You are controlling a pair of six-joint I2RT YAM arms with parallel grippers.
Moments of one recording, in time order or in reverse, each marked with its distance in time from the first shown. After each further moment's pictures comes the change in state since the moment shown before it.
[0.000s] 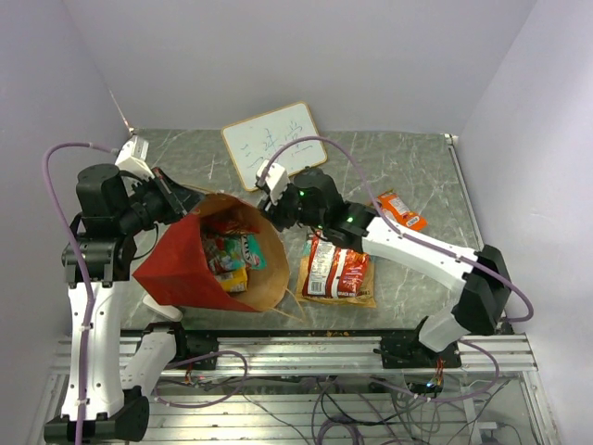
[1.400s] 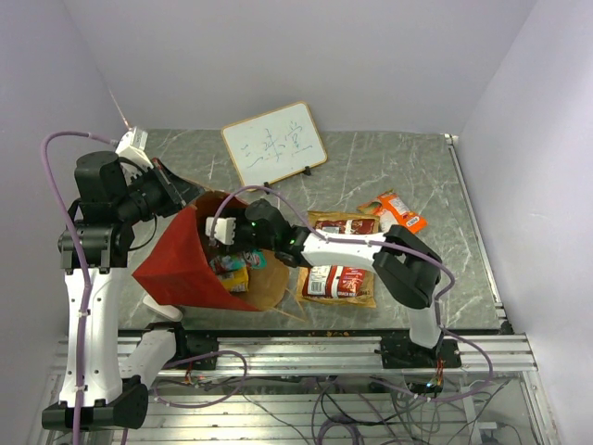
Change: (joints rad) left arm 0.000 0.084 0.095 -0.061 -0.003 -0.019; right arm 0.114 0.393 0.016 0.407 -0.093 -0.506
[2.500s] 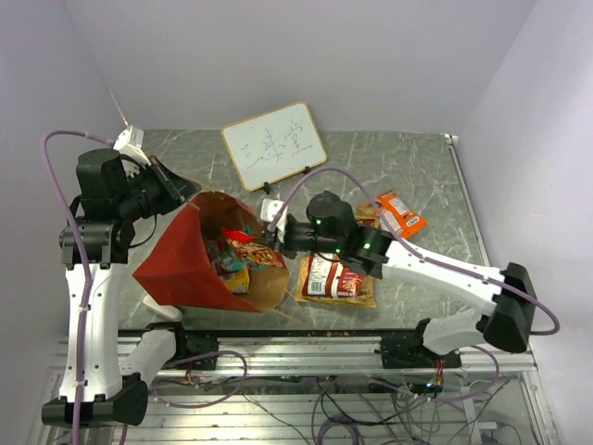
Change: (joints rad) left arm 0.000 0.015 0.006 -0.003 -0.072 -0.025; right arm -0.003 -0.546 -0.173 -0.288 -0.218 0.364
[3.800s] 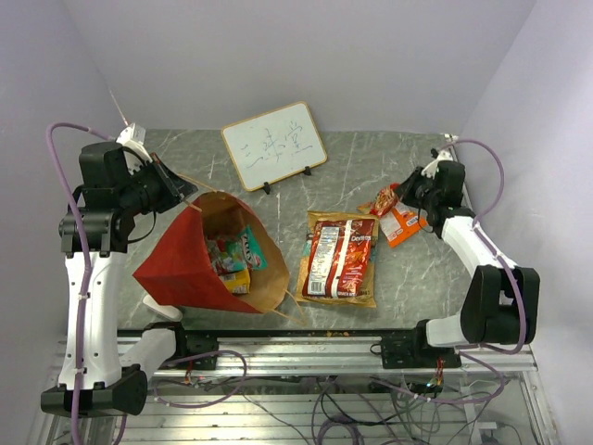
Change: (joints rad) left arm 0.000 0.064 0.055 -0.082 -0.050 0.056; right arm -1.088 -0.018 -0.239 0.003 0.044 0.691
